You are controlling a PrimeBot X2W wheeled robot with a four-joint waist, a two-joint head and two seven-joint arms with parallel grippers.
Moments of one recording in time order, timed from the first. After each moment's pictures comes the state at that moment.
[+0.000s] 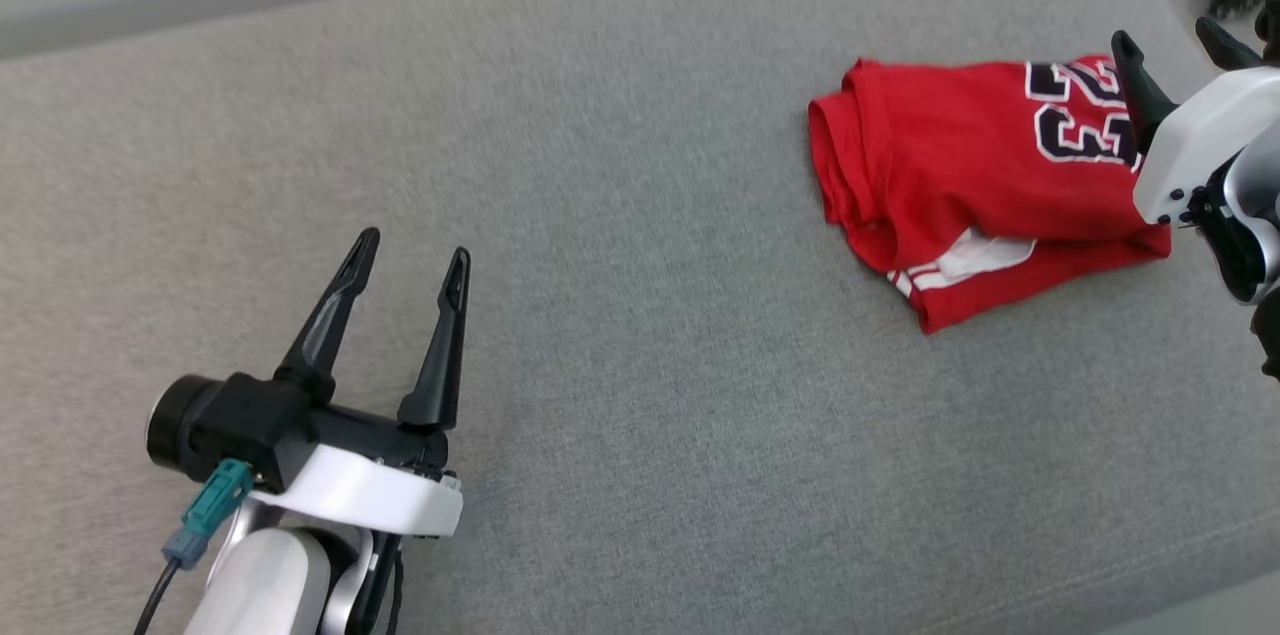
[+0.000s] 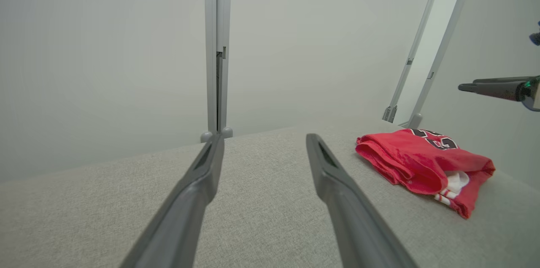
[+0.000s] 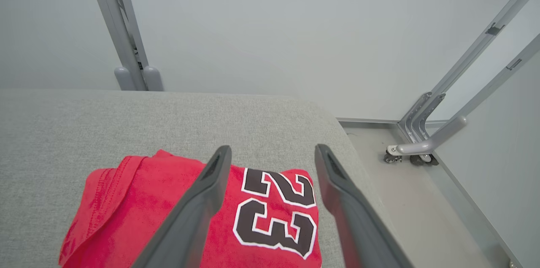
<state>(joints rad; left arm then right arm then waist) -0.20 0.20 -0.27 0.00 -0.30 0.02 -0.20 -1.05 -0.38 0.59 1.08 0.59 0.13 -0.10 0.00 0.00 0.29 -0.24</state>
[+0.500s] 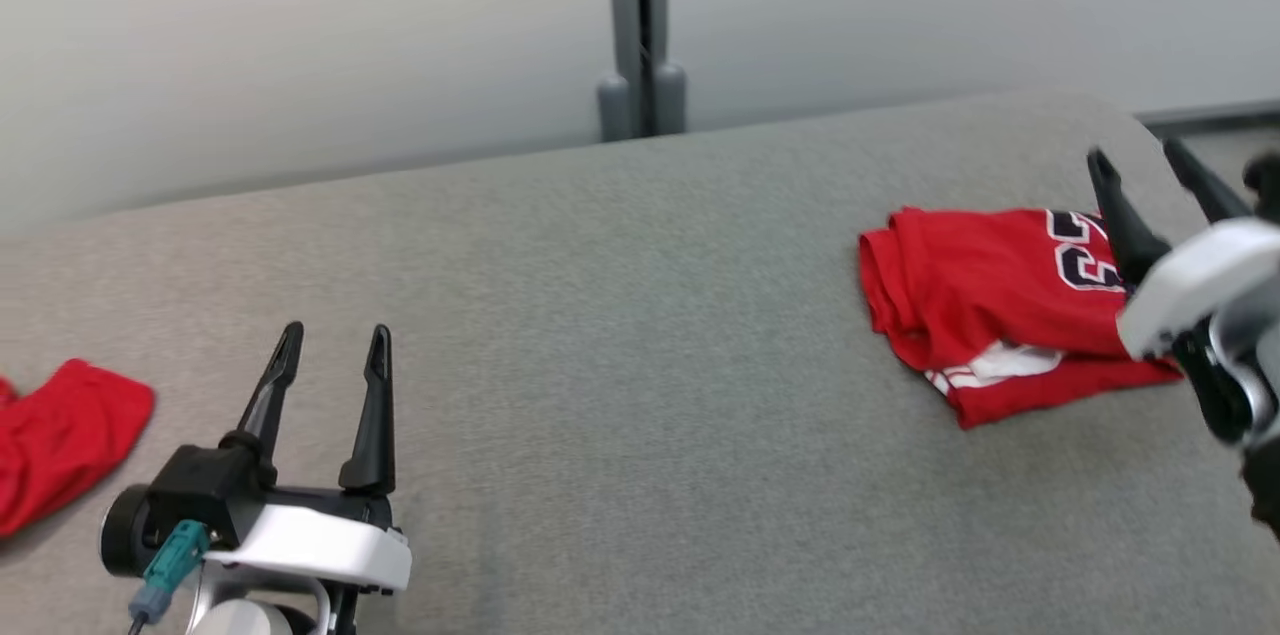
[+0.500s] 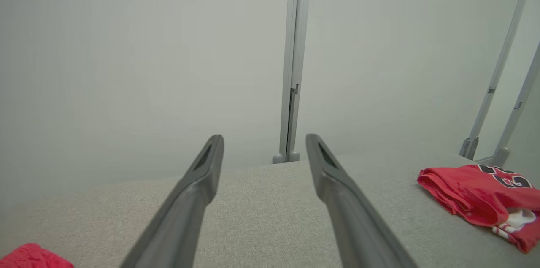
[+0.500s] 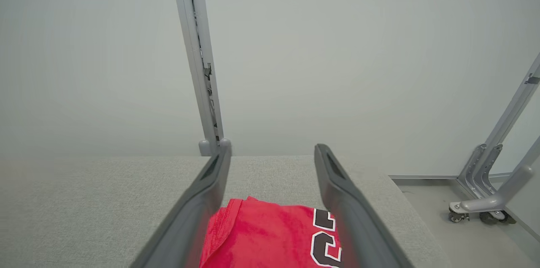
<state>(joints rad) -0.08 0.21 -0.20 0.05 -0.34 0.10 -0.21 -0.77 -0.44 0.53 0.82 0.66 0.13 -0.18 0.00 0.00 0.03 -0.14</state>
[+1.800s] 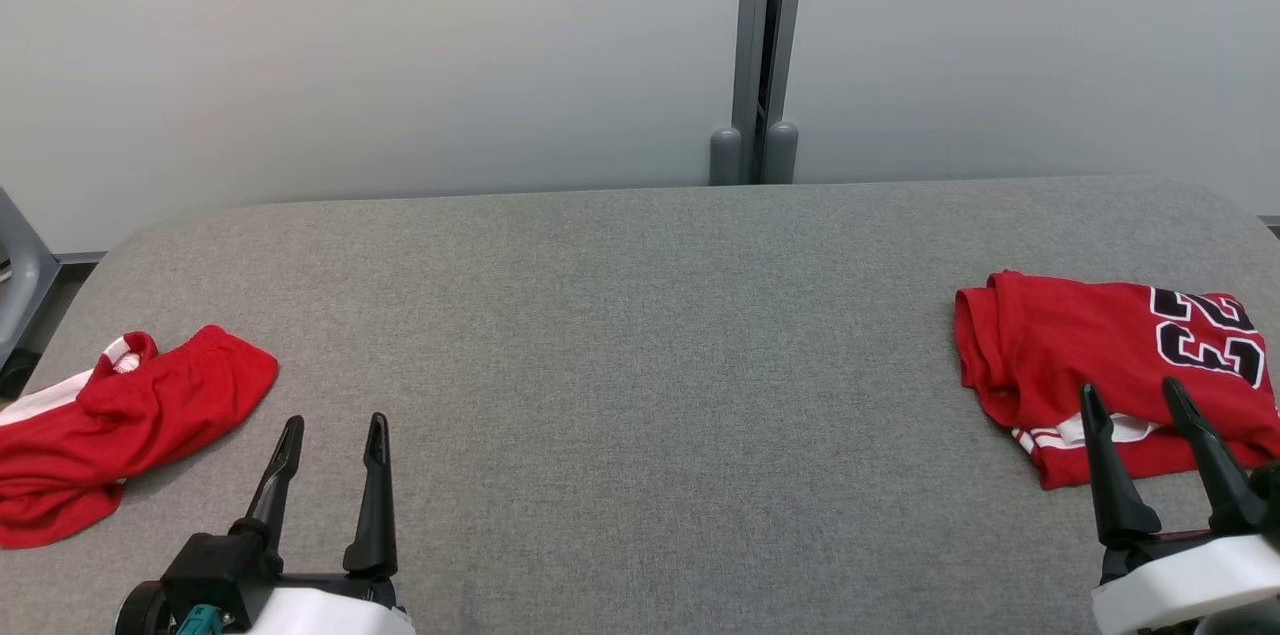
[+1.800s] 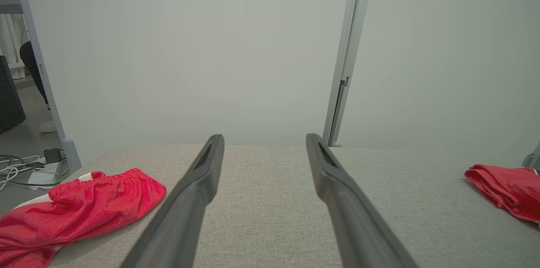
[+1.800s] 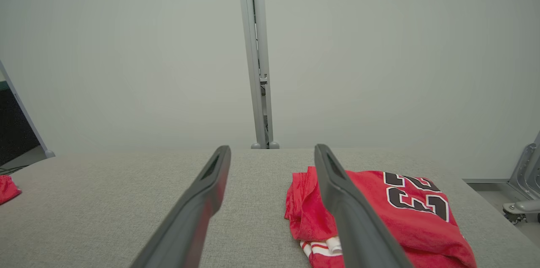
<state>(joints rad) 0.05 0.17 -0.18 0.09 -0.33 0.12 -0.26 0.05 -0.16 -0.04 0.00 0.27 0.13 -0.09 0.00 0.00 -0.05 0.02</state>
